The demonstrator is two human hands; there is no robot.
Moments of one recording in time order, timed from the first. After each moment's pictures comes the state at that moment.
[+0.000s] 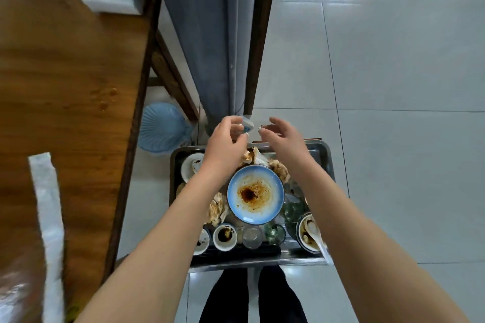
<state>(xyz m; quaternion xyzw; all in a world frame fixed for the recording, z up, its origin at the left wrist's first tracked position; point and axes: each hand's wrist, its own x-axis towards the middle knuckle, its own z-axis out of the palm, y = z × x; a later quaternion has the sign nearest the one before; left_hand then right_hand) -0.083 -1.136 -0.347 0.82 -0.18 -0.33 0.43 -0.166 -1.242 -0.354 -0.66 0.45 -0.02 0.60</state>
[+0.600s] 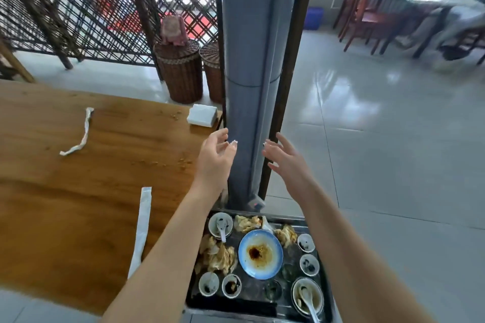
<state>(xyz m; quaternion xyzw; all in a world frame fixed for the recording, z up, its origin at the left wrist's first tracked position) -0.112 -1.053 -0.091 0.79 -0.18 -0.11 0.58 -0.180 -1.189 -0.105 -0.68 0.28 -0.12 0.67</state>
